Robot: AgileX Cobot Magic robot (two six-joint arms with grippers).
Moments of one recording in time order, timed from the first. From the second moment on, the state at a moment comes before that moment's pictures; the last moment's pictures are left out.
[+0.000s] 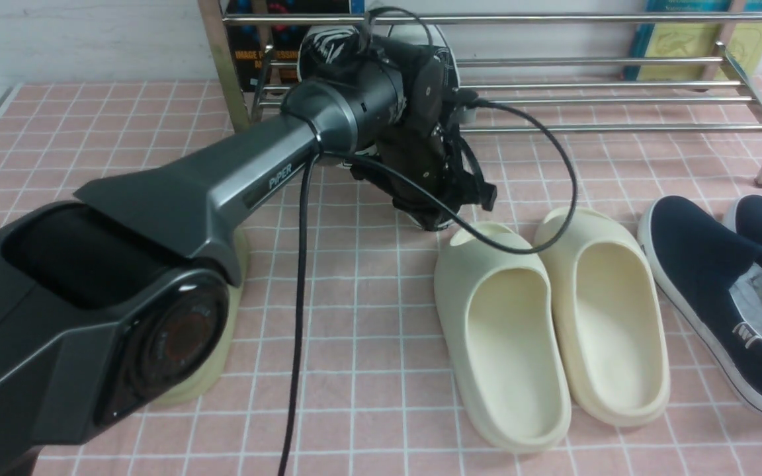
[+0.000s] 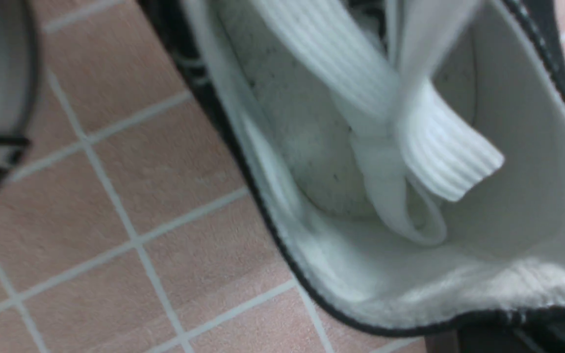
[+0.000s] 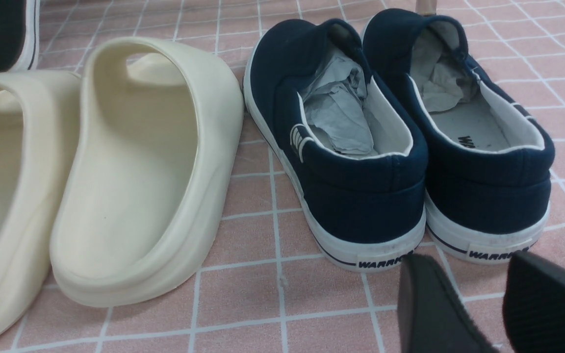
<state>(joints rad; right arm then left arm) -0.05 -0.01 0.01 0.02 0.38 0.12 -0.59 2.34 -2.20 0.02 0.99 -0.16</state>
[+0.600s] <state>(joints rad) -0.05 -0.01 0.01 0.02 0.38 0.12 -0.59 2.33 -2.30 0.25 0.85 -0.31</state>
